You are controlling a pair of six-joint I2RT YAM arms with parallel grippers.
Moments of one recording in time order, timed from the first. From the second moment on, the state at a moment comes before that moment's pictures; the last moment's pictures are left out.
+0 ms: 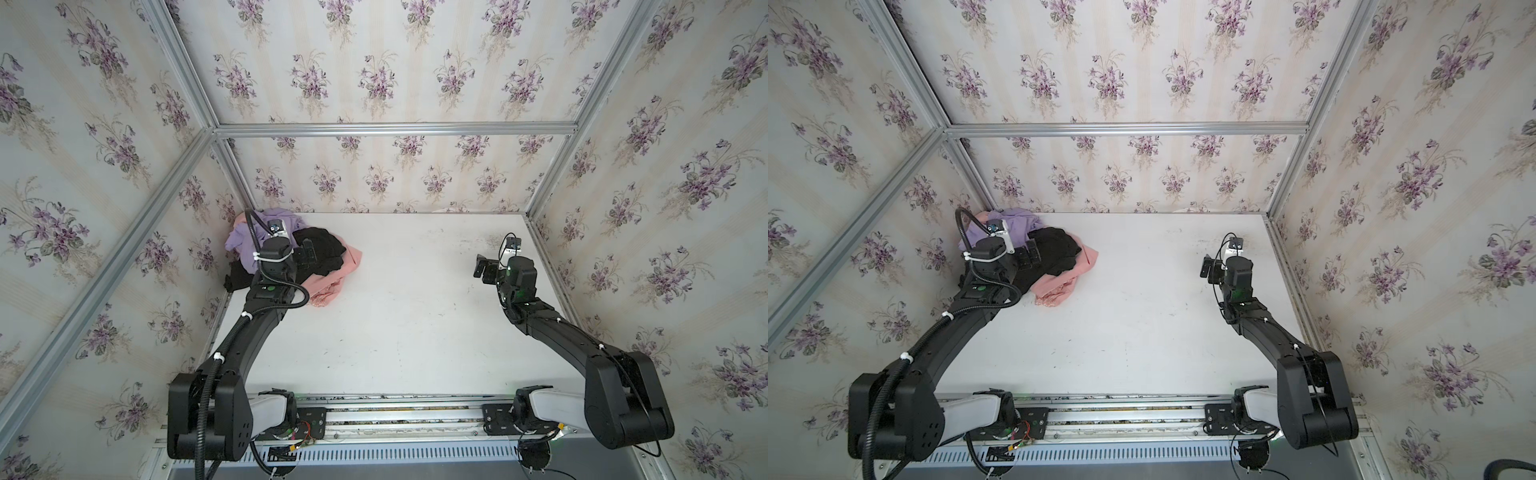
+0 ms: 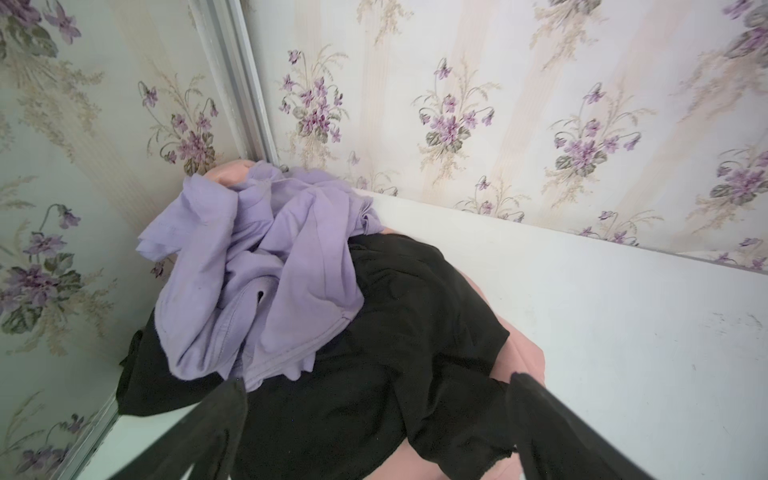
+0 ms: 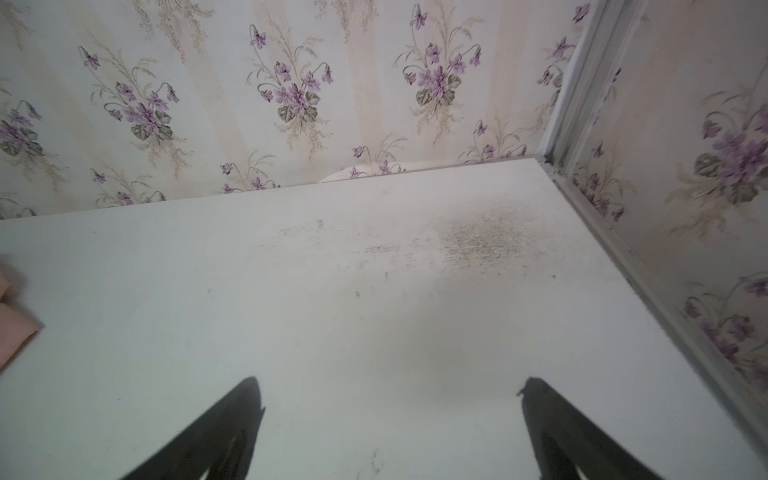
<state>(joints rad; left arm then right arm) -0.04 1.27 0.89 -0.05 -0.24 -0.16 0.14 1.29 0.62 0.28 0.15 0.20</state>
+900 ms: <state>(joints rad) -0.24 1.90 1.59 -0.75 -0.27 -0.02 0.52 1.76 0.88 0.22 -0.15 0.50</state>
